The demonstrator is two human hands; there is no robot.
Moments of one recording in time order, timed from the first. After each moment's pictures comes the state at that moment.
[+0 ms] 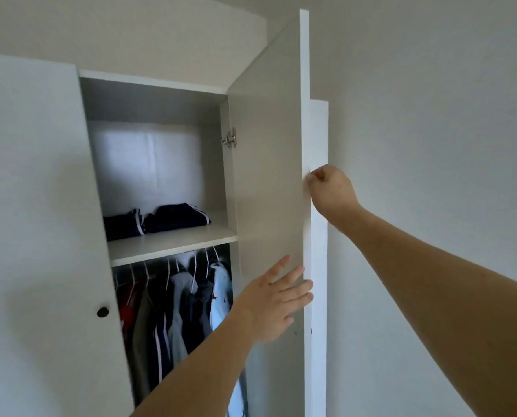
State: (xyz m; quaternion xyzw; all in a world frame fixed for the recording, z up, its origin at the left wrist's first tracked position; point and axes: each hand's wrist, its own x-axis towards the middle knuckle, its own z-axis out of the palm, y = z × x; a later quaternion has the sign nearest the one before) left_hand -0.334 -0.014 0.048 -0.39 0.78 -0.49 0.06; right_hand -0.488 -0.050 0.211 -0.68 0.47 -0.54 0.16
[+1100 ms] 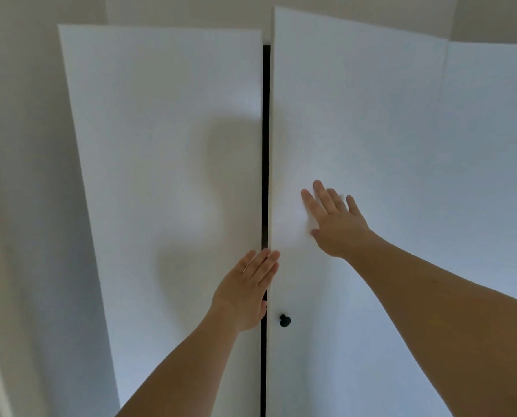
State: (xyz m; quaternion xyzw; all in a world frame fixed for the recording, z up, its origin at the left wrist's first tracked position) left_hand -0.007 0.044 0.034 -0.72 0.59 -0.34 0.14; right_hand -0.156 -0.109 0.143 -0.91 0.33 -0.17 -0.19
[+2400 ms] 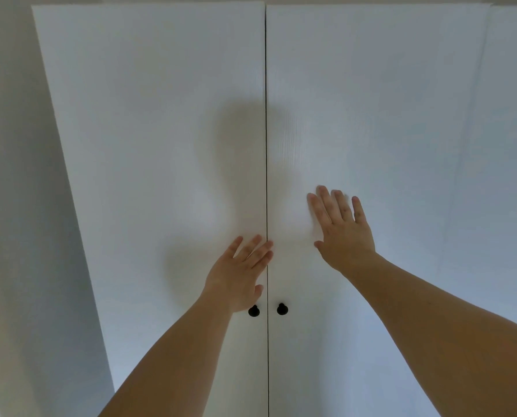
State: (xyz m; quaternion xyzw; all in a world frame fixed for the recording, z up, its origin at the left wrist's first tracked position) left_hand 0.053 -0.003 0.055 -0.76 0.56 -0.27 0.16; right_hand -0.111 -0.156 0.108 -0.87 0.35 -0.21 -0.27
